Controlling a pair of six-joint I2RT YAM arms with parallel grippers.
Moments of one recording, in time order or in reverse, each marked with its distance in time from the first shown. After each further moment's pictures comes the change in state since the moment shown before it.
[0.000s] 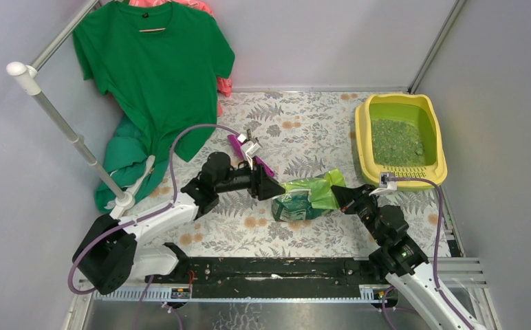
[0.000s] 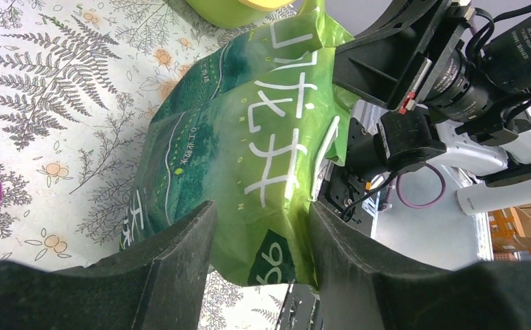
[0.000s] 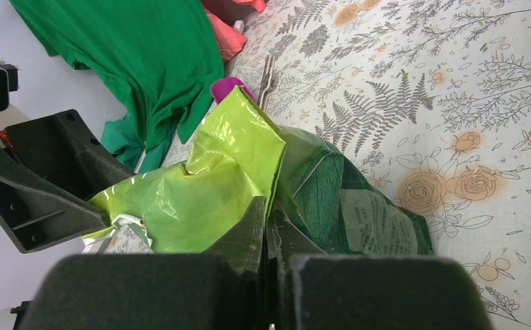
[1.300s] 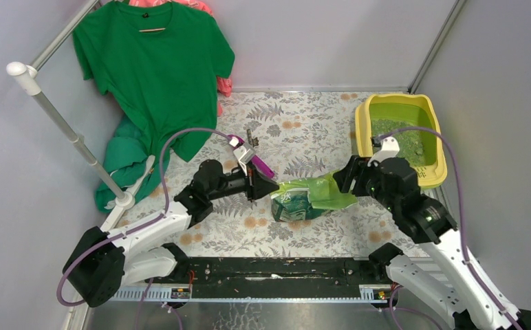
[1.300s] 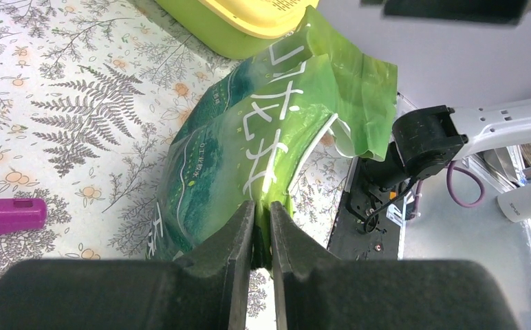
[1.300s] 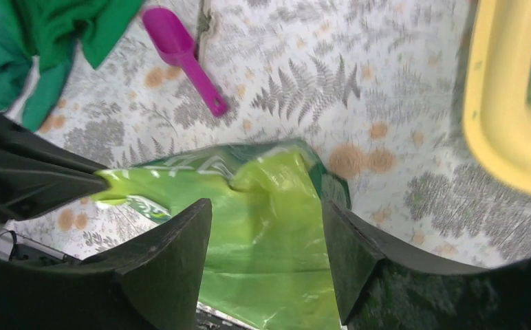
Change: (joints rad) left arm -0.023 -0.106 -0.073 0.056 -0.080 0.089; right arm -0.004 0.508 0.692 -0.597 -0.003 -0.256
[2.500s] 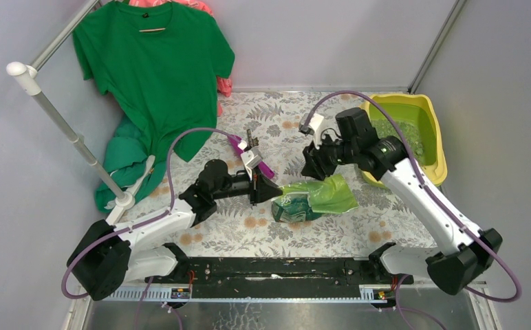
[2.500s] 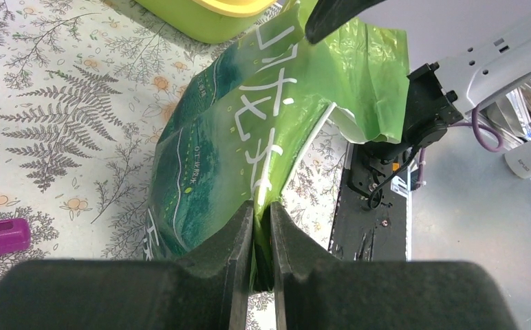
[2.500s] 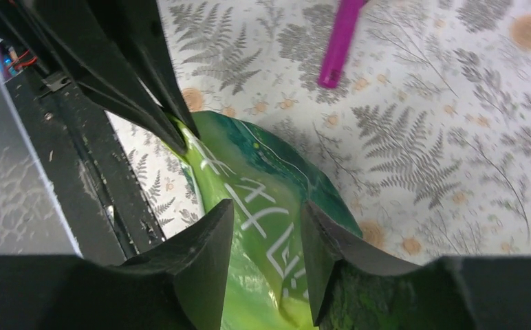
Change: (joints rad) left arm -0.022 0.060 0.005 0.039 0.076 0.085; right arm 0.004 0.542 0.428 -0.129 -0.566 -0.749
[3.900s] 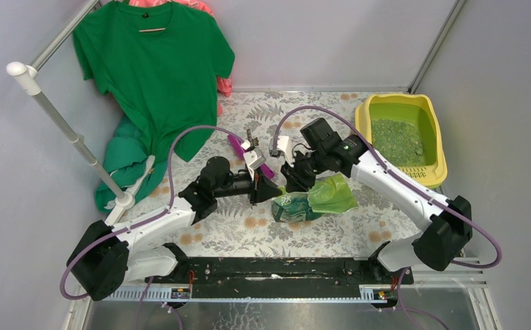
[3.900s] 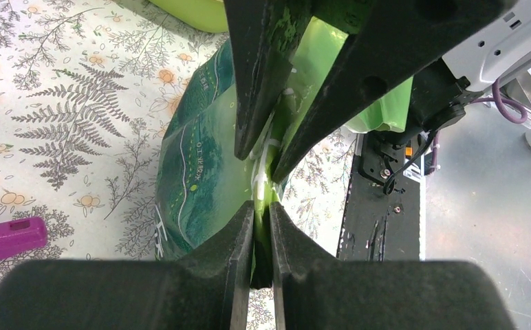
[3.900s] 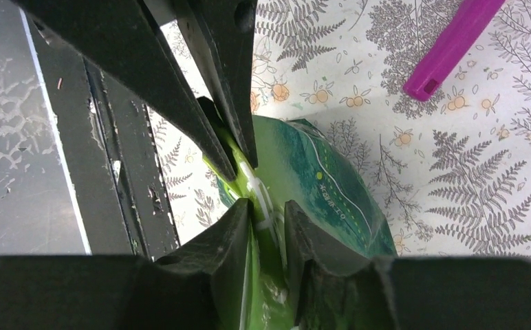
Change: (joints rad) left arm -0.001 -0.003 0.045 -0.108 0.015 0.096; right arm 0.158 0.233 0.027 -0.035 -0.089 -0.182
